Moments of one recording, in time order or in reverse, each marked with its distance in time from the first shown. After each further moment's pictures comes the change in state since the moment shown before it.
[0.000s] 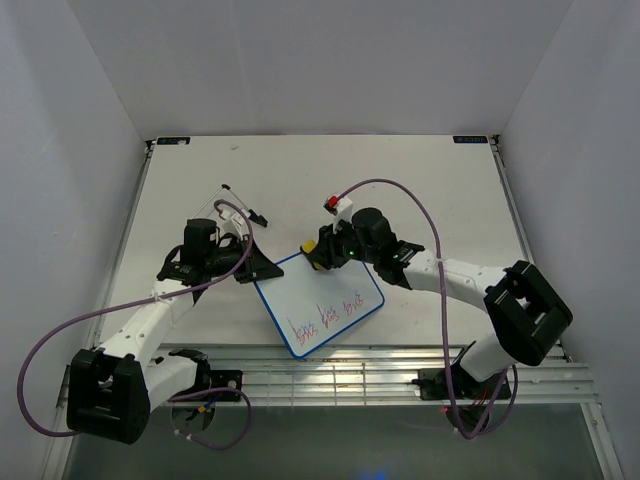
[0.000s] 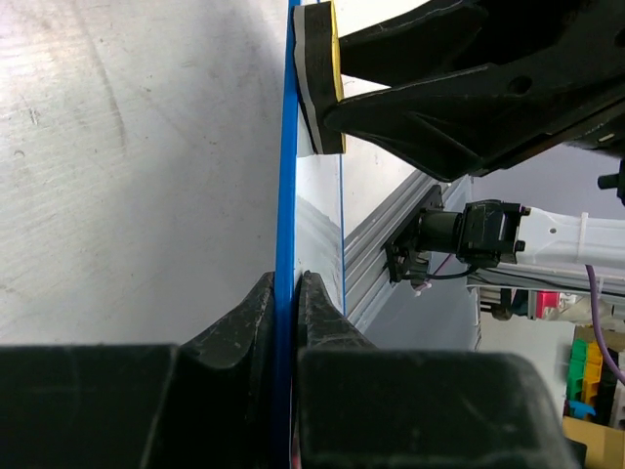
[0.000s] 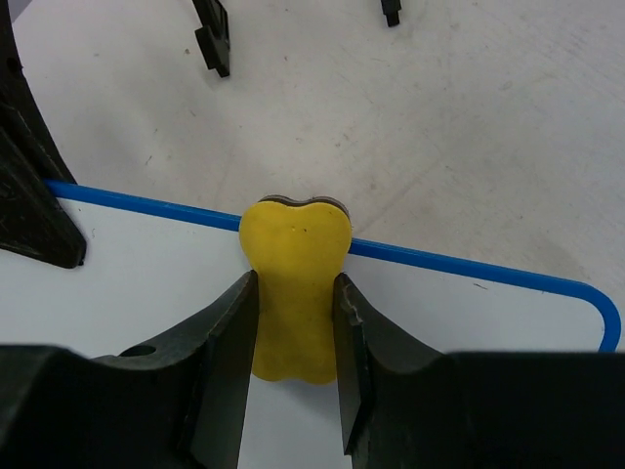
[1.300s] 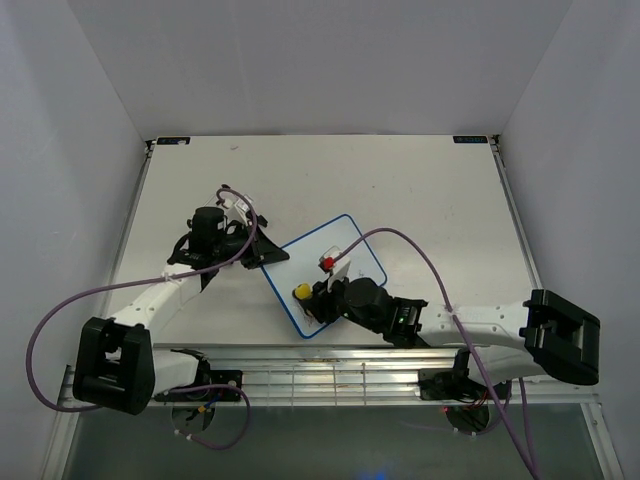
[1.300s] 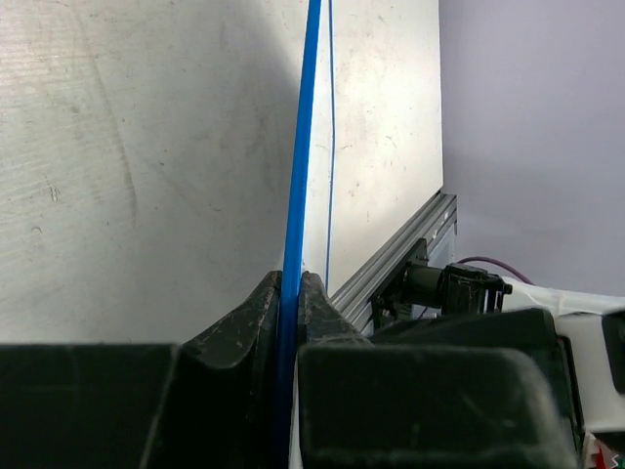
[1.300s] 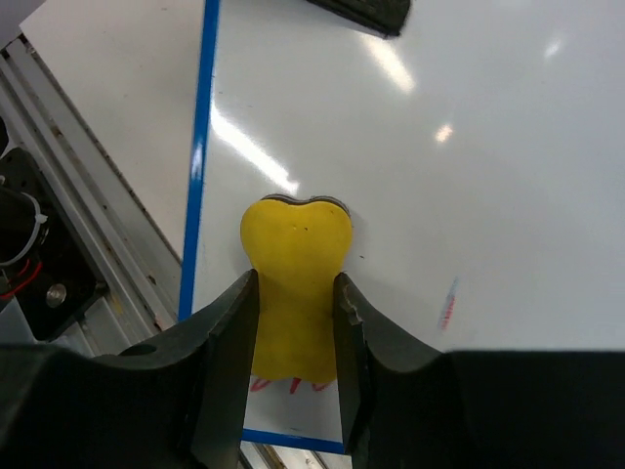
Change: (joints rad) left arm -0.016 0.142 0.051 0.150 -0.090 -0.129; right arm 0.460 -0.199 -0.252 0.137 0.505 0.110
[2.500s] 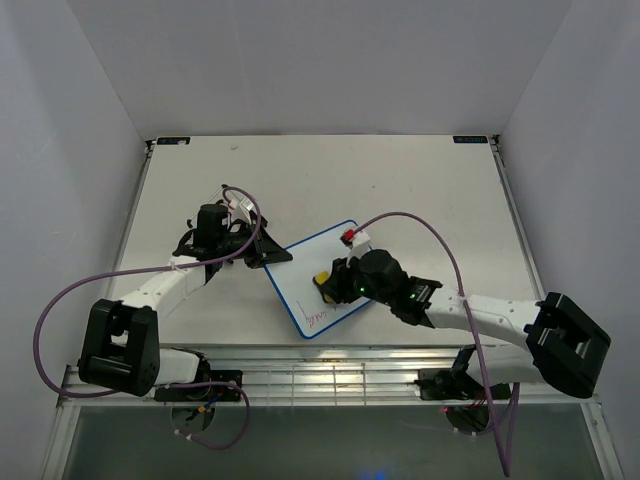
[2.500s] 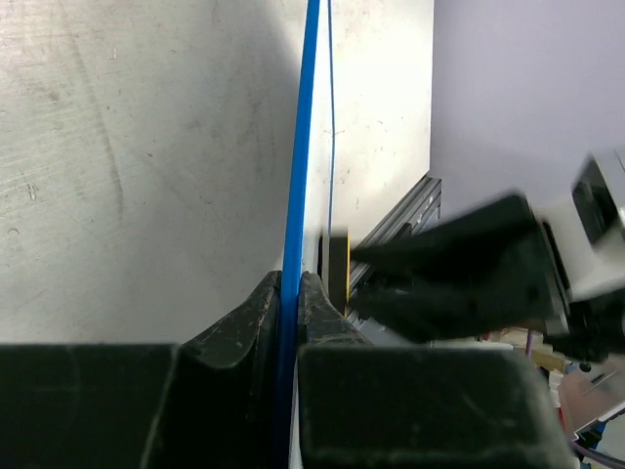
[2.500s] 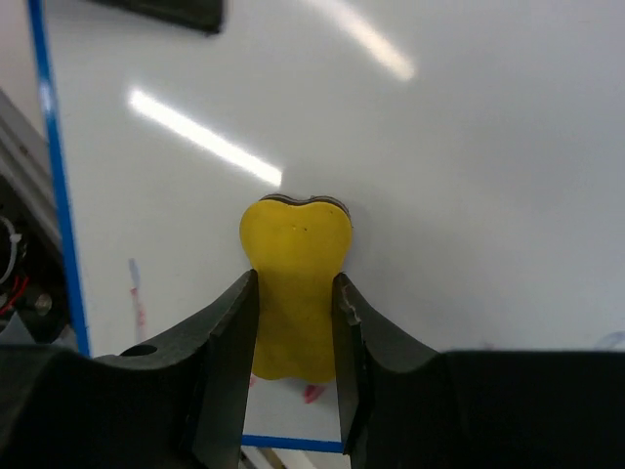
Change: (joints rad) left arm 0.003 0.107 0.035 0.013 0.065 -0.020; right arm -0.224 -0.046 0.009 -0.181 -0.207 0.114
